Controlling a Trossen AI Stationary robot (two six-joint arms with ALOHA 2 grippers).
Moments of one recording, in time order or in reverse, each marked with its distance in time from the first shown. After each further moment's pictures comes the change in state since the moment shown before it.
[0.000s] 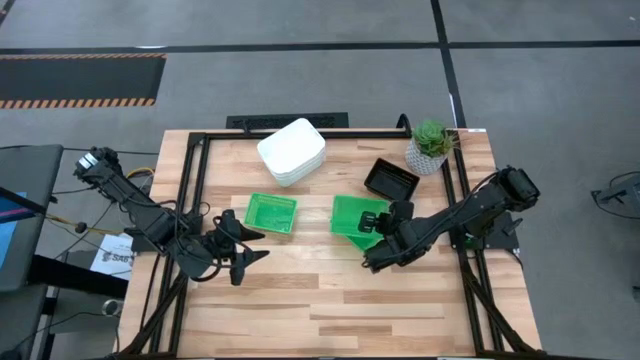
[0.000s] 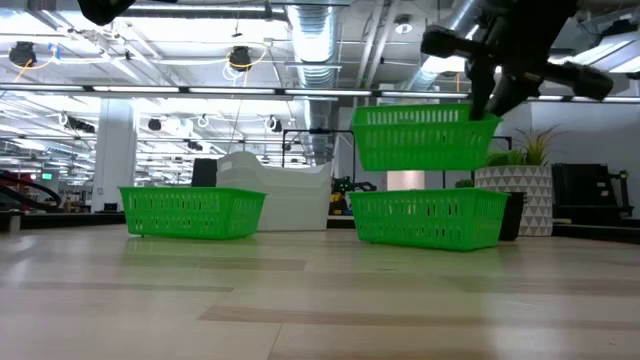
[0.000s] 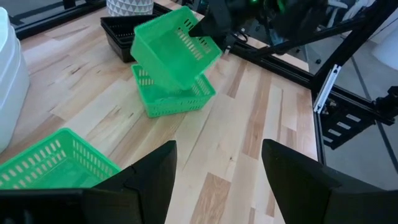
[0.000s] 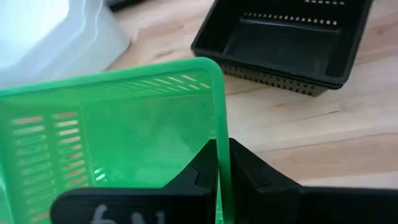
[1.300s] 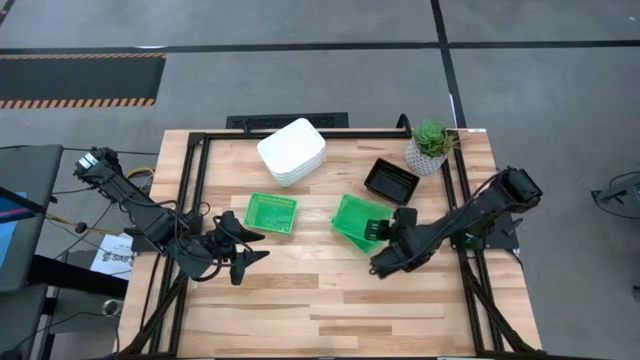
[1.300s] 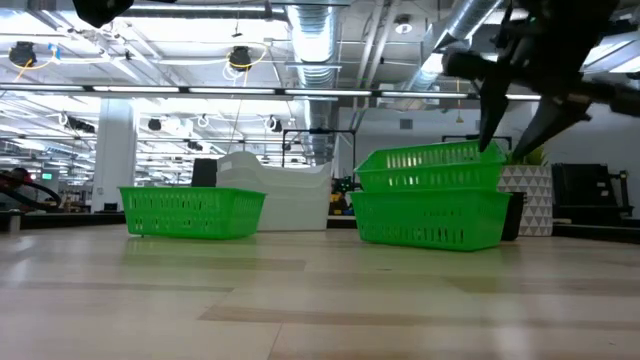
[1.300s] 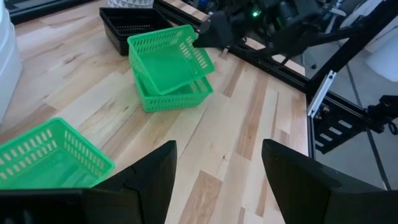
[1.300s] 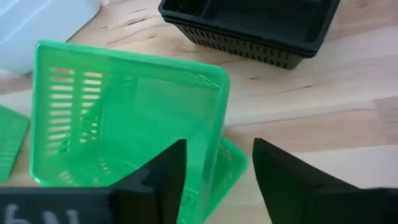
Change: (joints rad) left arm 0.000 0.000 0.000 0.000 0.011 -0.062; right arm 0.048 -0.010 -0.100 0.048 -0.090 0.020
